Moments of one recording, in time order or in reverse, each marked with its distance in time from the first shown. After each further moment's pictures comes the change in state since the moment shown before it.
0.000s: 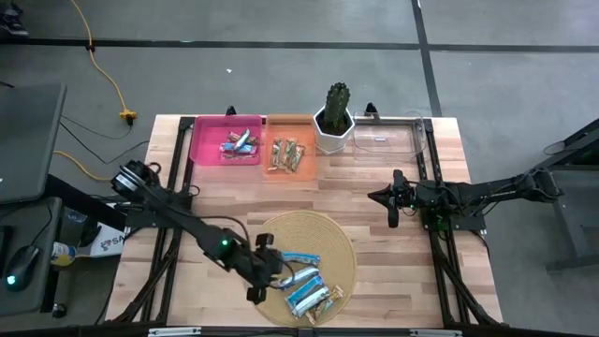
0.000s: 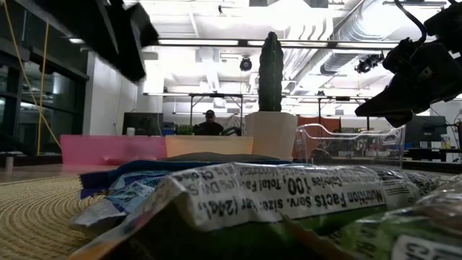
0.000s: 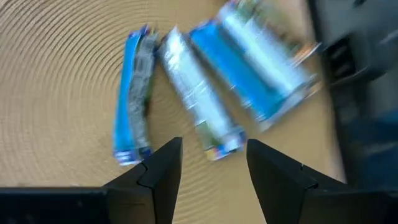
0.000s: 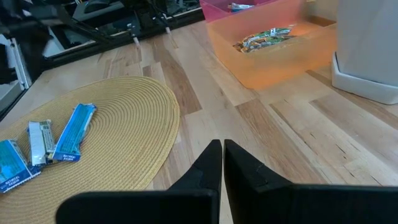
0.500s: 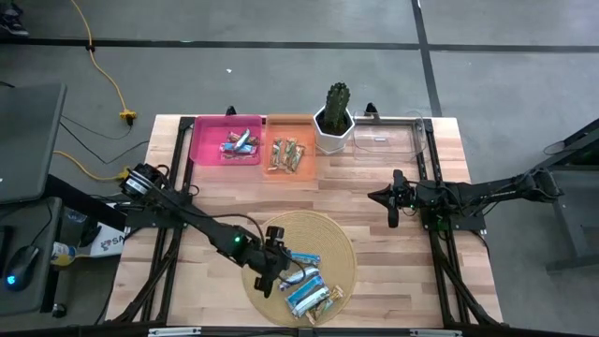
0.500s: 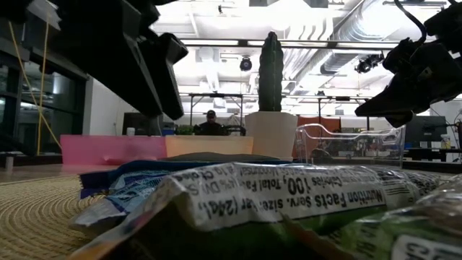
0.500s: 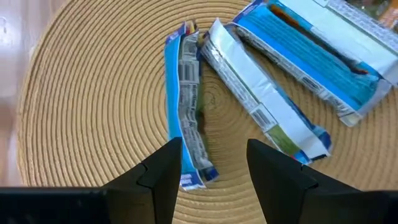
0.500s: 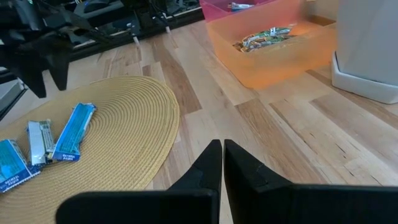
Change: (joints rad) left arm 0.068 0.083 0.000 0.023 -0.065 0.248; right arm 0.000 0.000 0.000 -0.002 0.000 0.000
